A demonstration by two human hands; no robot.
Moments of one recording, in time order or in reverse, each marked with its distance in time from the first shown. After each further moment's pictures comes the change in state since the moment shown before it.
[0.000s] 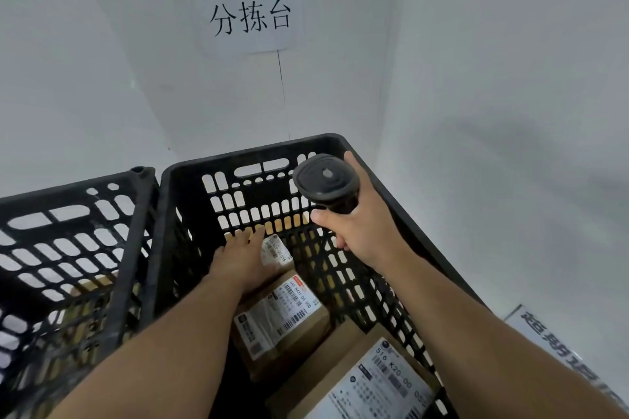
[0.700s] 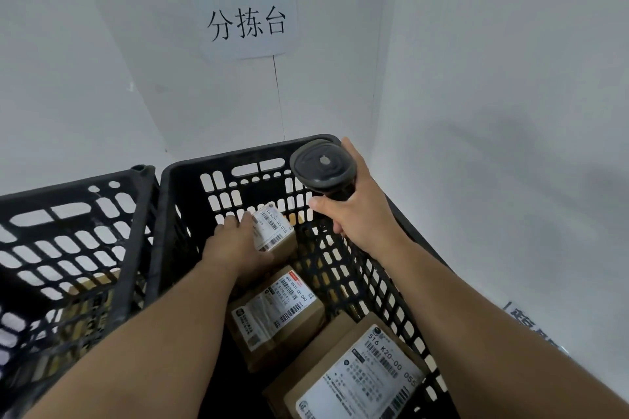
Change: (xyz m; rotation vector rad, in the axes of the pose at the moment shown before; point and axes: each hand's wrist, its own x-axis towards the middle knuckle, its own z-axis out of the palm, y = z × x) left_hand -0.011 0.006 -0.023 -0.006 0.105 -0.060; right_hand -0.007 -0.017 -0.006 -0.019 0.039 -0.055
